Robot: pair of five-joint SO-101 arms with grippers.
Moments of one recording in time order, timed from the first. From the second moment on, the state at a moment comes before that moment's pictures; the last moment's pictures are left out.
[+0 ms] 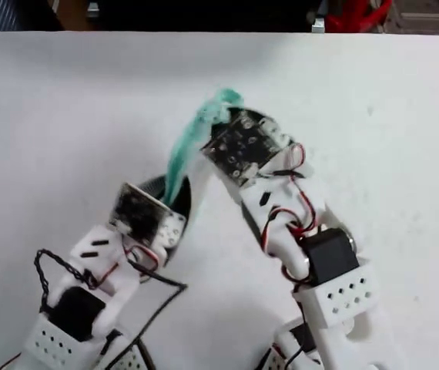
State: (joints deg) left arm 24.6 -81.3 72.7 41.6 -5.1; right arm -24.5 -50.9 33.0 40.0 30.5
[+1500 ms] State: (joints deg) left arm 24.0 -104.0 77.6 55.5 -7.0; right arm -5.0 -41.7 28.6 44.4 26.2
